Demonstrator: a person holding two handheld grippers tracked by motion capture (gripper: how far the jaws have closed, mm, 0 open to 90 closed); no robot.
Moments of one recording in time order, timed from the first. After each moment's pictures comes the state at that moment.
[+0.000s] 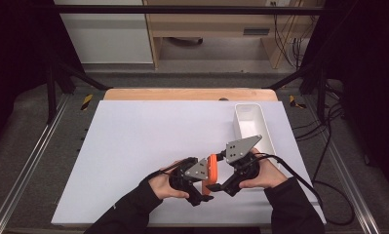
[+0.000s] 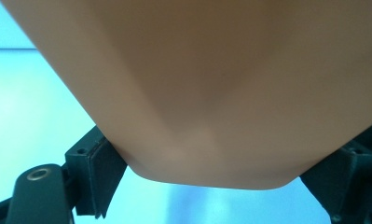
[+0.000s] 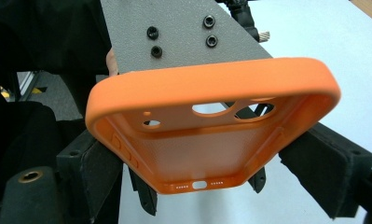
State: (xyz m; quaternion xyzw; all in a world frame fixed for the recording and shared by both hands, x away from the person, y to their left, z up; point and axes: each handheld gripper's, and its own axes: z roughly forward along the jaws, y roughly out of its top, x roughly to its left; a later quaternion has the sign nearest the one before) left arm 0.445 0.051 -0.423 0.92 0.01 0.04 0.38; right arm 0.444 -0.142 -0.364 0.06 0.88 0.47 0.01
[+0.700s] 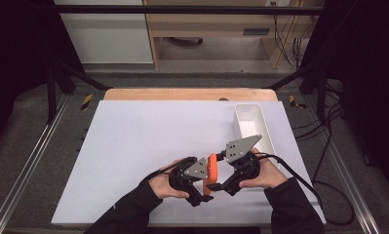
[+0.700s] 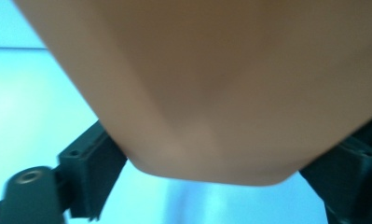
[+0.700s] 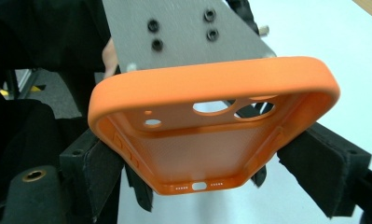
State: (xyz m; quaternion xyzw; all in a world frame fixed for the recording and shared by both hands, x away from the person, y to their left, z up) left arm 0.446 0.053 -0.421 0.92 0.02 0.04 0.39; right arm 0.445 -0.143 -0.363 0.06 0.88 0.46 0.02
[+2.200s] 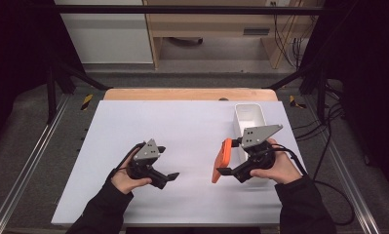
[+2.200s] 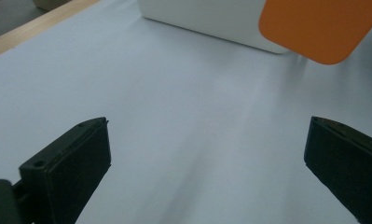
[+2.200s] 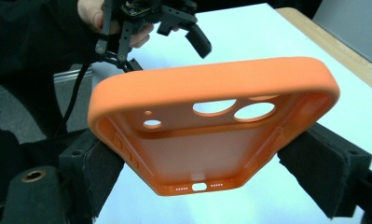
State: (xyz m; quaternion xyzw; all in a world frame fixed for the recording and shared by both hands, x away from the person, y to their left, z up) left arm 0.463 0.168 -0.410 0.85 0.22 0.13 0.46; right arm 0.450 -0.173 -0.333 0.13 0.86 0.48 0.08
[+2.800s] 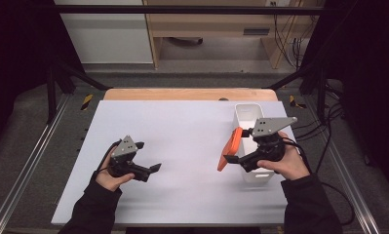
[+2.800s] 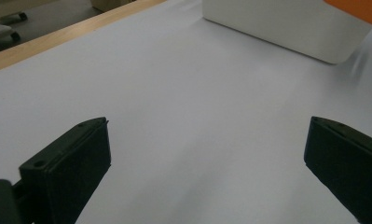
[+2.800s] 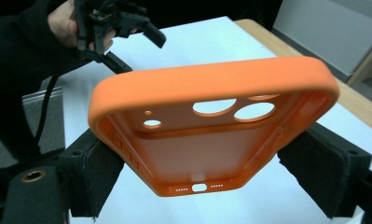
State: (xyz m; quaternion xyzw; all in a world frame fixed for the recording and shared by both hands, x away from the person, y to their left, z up) left arm 0.467 0.219 -0.415 0.82 0.29 0.17 0.47; right arm 0.457 -0.193 -0.317 0.18 0.84 0.49 0.12
